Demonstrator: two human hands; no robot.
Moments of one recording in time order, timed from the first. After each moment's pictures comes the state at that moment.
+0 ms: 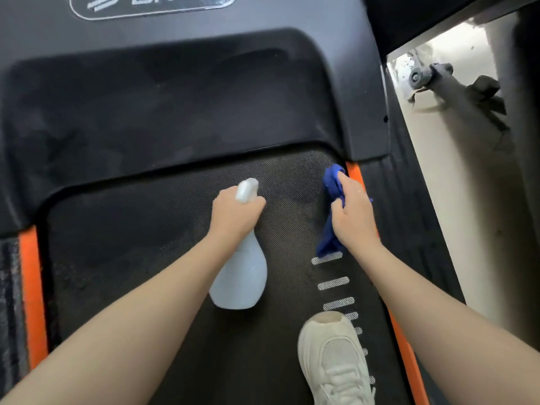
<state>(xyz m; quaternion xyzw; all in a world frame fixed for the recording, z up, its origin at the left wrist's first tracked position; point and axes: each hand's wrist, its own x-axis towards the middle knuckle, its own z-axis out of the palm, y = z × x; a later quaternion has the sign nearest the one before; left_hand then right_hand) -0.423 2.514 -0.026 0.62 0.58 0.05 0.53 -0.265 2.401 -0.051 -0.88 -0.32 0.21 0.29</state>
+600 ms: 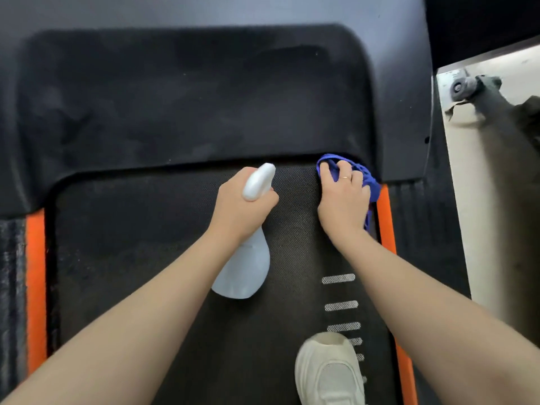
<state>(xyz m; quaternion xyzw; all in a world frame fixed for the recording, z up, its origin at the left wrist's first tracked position) -0.428 2.542 -0.026 0.60 0.56 0.12 0.56 -0.269 2.470 -0.086 -0.86 -0.50 0.05 -0.10</state>
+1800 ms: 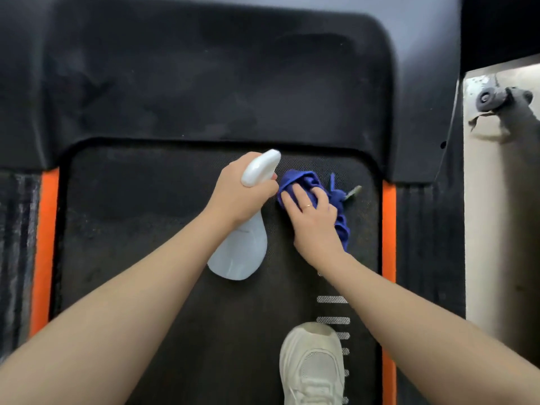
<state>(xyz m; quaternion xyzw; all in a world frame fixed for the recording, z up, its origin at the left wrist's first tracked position) -0.437 2.541 -0.022 0.60 0.55 0.14 0.57 -0.316 2.432 -0.100 -0.74 -0.67 0.06 0.06</state>
